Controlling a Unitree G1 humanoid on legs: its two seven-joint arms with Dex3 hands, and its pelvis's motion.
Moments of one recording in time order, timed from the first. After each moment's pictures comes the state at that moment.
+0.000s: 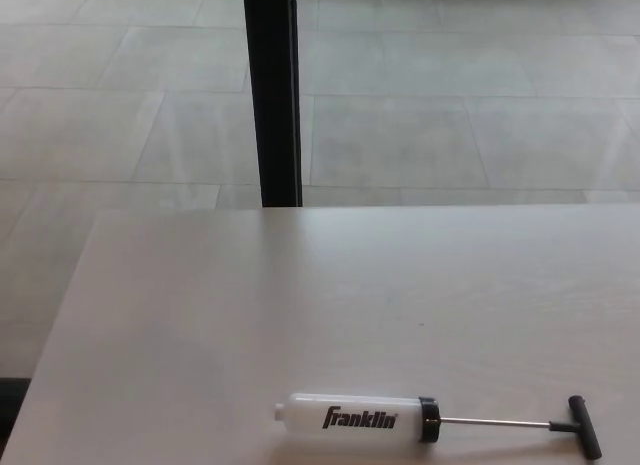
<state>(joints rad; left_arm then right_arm) 0.47 0.53 0.56 1.16 -0.12 0.04 -0.17 0.30 -0.56 -0.61 1.06 0.12 -0.10 0.13</state>
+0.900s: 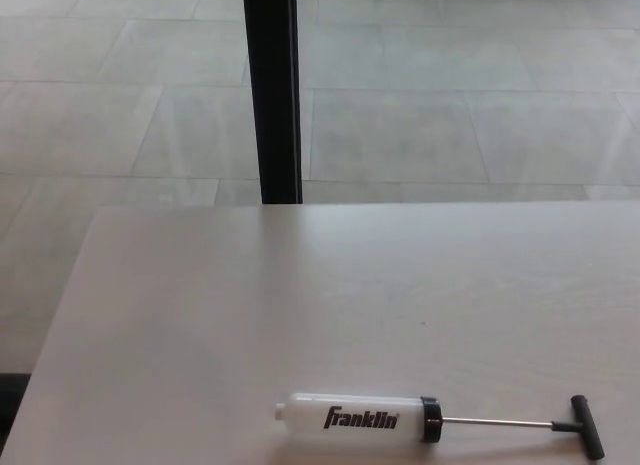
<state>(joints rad) 0.06 0.62 0.61 0.48 -0.20 0.00 -0.21 0.03 -0.70 -0.81 0.62 0.28 -0.13 0.19</state>
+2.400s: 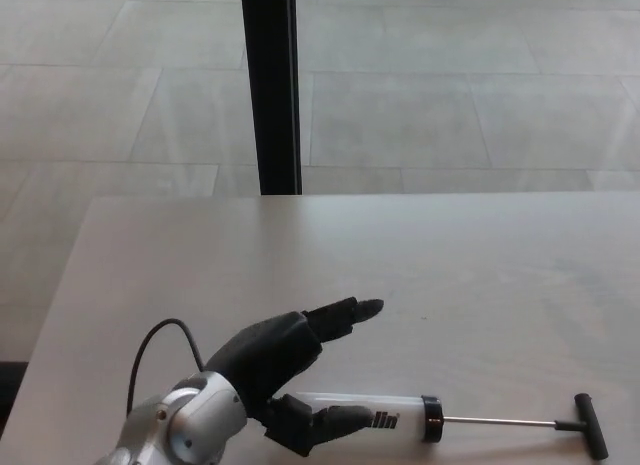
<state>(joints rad) -0.34 0.40 -0.53 0.04 0.38 0.13 -0.24 -0.09 -0.52 -0.28 0.15 0.23 -0.04 0.20</state>
